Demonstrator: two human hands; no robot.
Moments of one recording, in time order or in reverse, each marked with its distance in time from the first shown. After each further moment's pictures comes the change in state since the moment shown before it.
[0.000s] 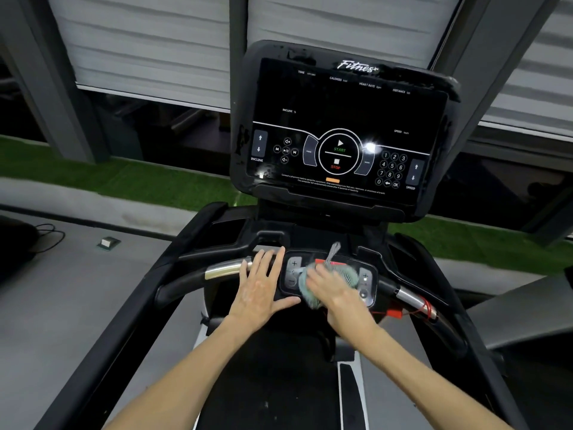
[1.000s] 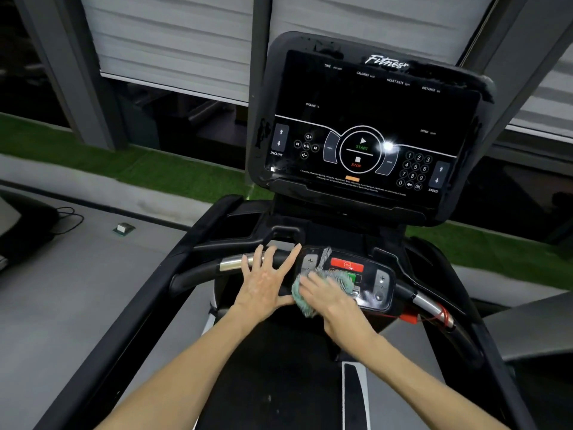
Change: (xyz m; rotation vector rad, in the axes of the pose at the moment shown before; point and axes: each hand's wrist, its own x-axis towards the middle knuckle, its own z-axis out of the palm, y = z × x) left_hand -0.002 -0.013 -0.008 0.067 -0.111 -0.055; right_hand 0.008 -0.018 0.017 0.024 -0.109 -0.142
